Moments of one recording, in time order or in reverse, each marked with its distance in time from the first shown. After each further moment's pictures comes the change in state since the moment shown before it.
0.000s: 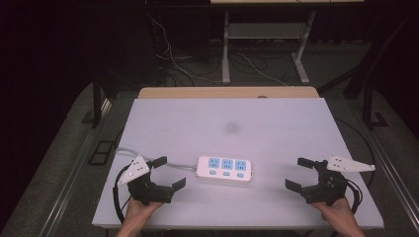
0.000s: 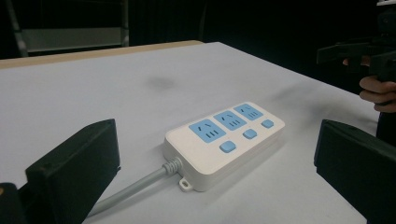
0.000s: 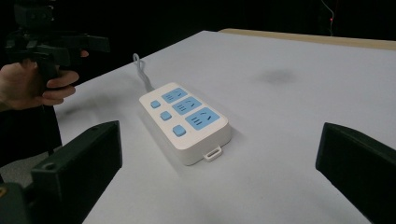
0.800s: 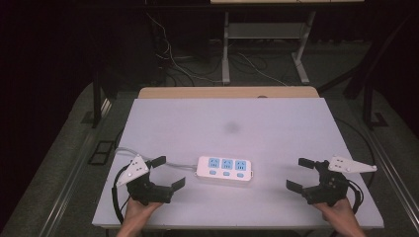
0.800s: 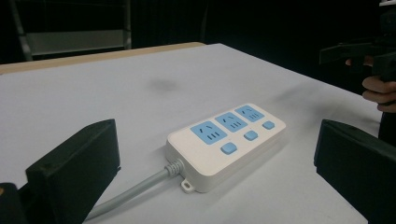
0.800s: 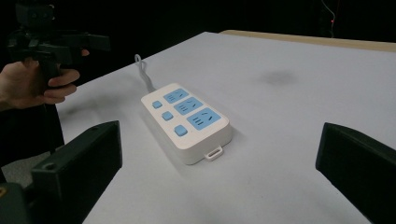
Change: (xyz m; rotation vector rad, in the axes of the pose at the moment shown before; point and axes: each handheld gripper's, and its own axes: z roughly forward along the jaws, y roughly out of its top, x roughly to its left) left arm -0.002 0.003 -0.002 -0.002 0.012 0.016; right arm 0.000 0.000 -0.003 -0.005 0.005 -0.003
